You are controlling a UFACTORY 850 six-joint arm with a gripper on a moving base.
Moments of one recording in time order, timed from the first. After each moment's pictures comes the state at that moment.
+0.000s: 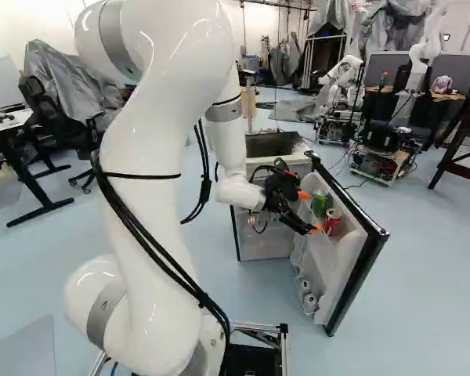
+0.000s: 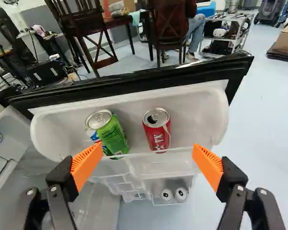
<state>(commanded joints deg) -16.2 -27.2 -35.3 62.7 60.9 3.0</state>
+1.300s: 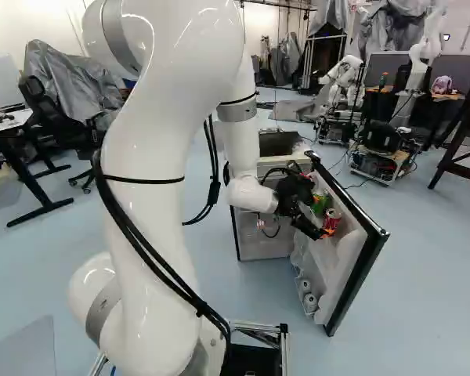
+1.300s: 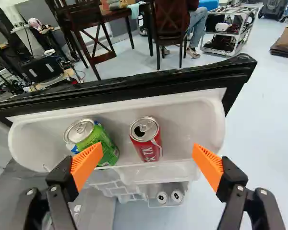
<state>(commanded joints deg) -22.8 -26.4 -34.3 56.3 58.7 3.0</state>
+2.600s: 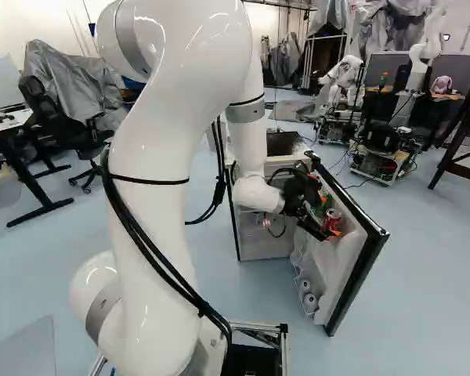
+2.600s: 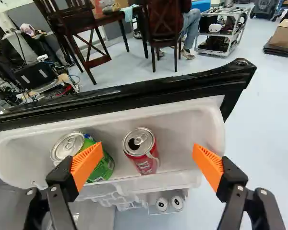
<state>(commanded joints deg) -25.0 -27.9 -36.7 56.3 58.7 3.0</state>
